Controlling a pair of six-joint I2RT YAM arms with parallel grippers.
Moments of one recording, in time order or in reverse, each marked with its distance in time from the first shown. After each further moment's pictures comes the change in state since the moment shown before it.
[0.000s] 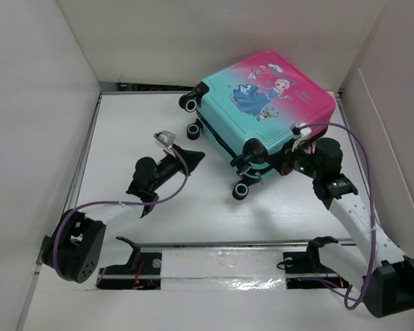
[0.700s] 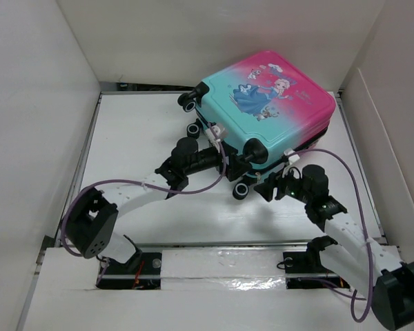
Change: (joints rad) left arm -0.316 0.207 0.409 -0.342 0.074 0.185; right arm 0.127 -0.163 -0.321 0.124 0.114 0.019
